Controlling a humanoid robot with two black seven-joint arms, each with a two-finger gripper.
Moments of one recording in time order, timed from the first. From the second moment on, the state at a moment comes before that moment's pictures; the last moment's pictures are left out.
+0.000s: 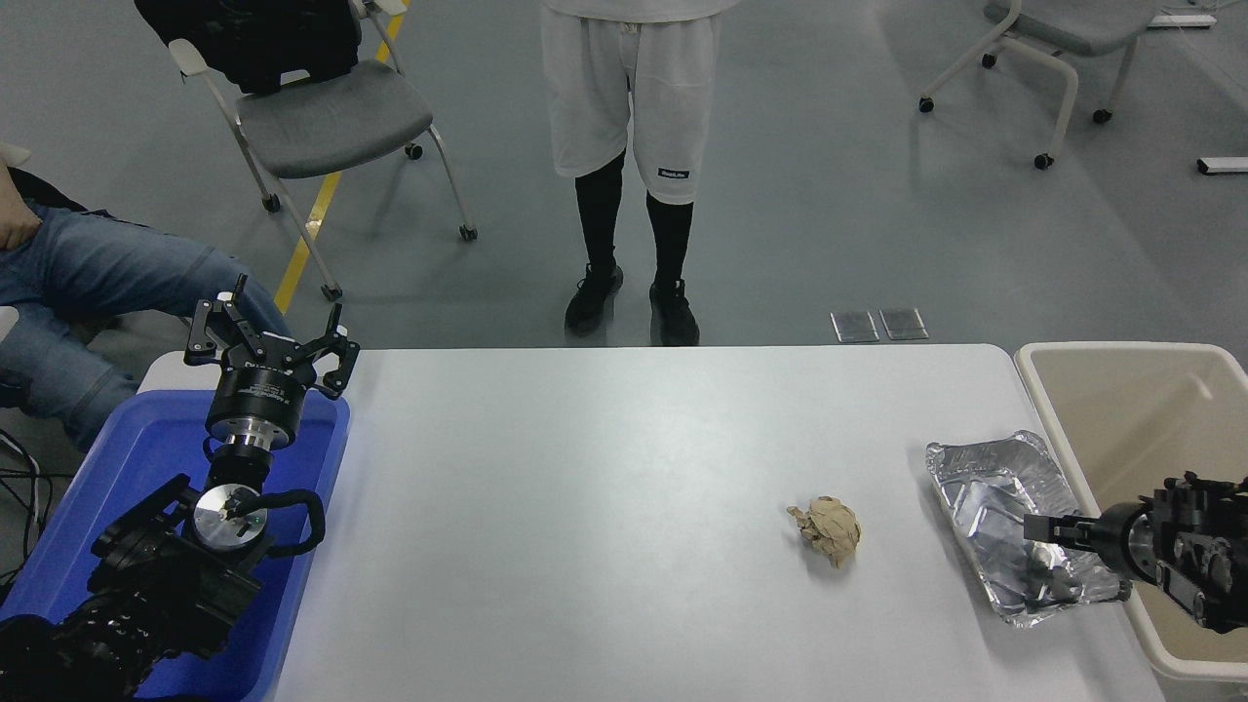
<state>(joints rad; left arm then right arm) -0.65 0.17 -0.93 -0.29 -0.24 -0.69 -0.38 0.75 -0.41 -0.78 0.25 -0.63 0.12 0.26</state>
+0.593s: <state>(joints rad) -0.65 0.17 -0.93 -0.29 -0.24 -0.69 -0.38 0.74 -0.41 -0.77 0.27 -0.59 0.14 0.26</state>
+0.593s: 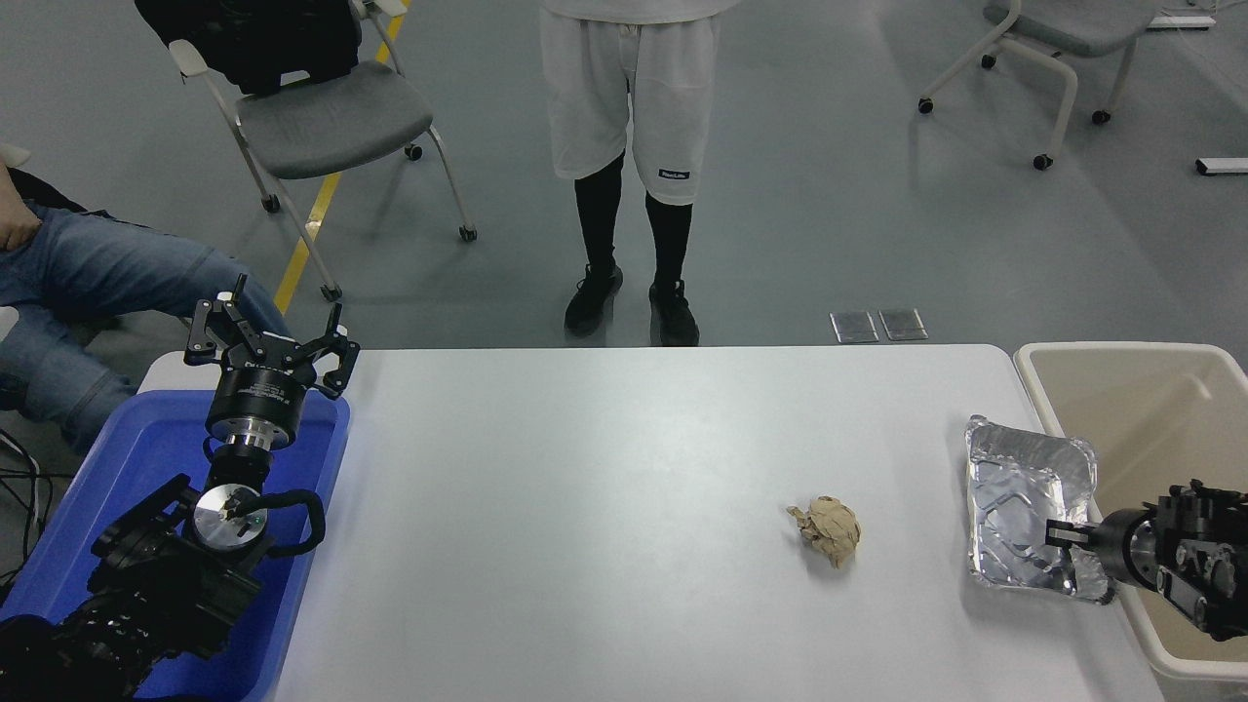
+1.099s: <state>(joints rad) -0.65 0.17 -0.93 -0.29 -0.24 -0.69 -0.38 0.94 -0.54 -0.79 0.40 -0.60 0.41 0.26</state>
